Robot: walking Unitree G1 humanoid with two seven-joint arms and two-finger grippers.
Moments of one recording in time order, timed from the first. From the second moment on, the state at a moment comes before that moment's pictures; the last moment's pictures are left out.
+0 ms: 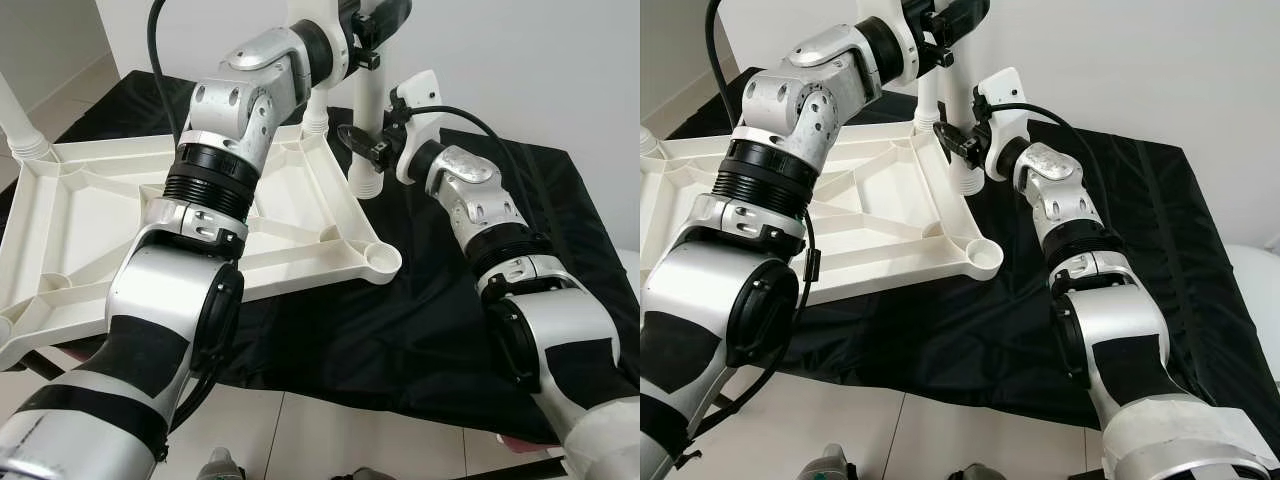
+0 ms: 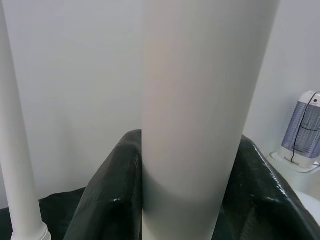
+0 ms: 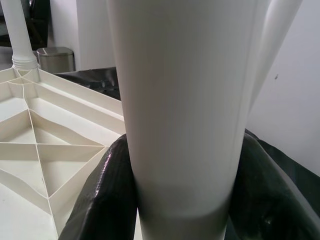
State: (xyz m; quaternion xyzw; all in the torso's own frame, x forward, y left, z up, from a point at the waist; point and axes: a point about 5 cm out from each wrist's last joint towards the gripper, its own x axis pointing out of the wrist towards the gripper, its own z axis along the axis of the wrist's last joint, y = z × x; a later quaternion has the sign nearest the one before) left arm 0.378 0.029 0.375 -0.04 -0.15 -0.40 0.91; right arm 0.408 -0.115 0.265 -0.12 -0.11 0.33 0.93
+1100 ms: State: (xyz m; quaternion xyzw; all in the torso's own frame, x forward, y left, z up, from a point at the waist) left arm 0.375 0.027 0.373 -0.04 -0.15 -0.40 0.90; right arm 0.408 -0.118 0.264 -0.12 -0.11 0.33 0.93
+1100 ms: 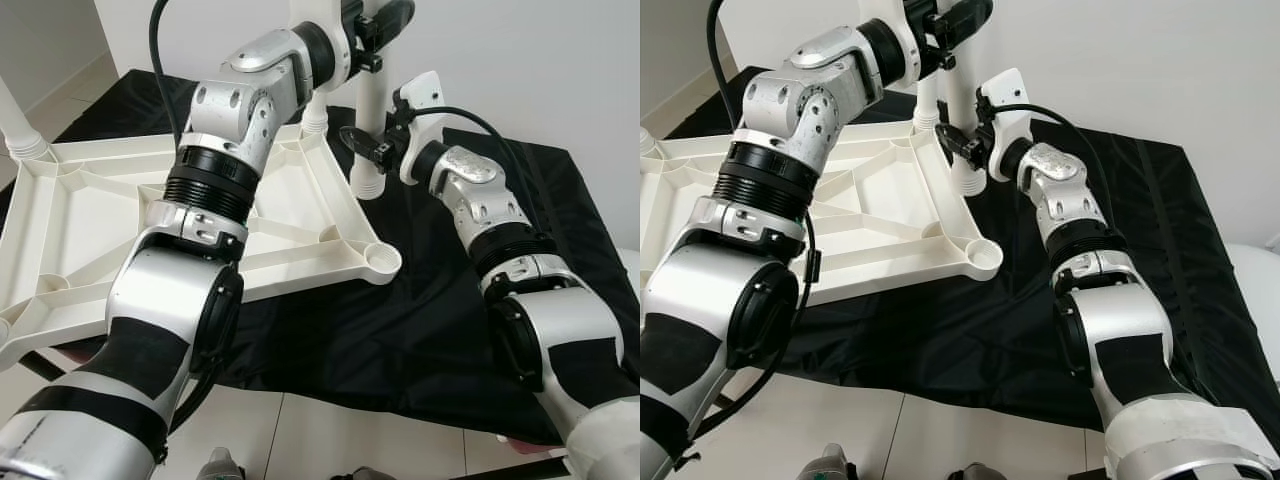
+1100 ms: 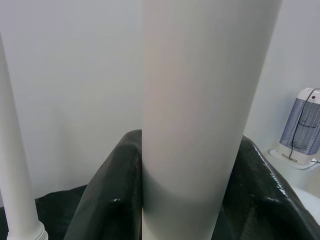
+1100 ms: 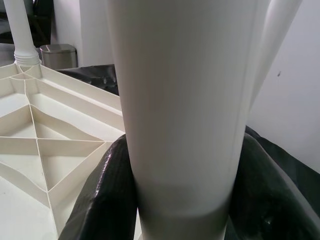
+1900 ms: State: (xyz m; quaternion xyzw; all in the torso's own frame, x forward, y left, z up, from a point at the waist) left arm 0.376 0.029 0.374 -0.04 -0.14 -0.40 0.90; right arm 0.407 -0.118 0.265 -0.13 -0.11 0.33 0.93
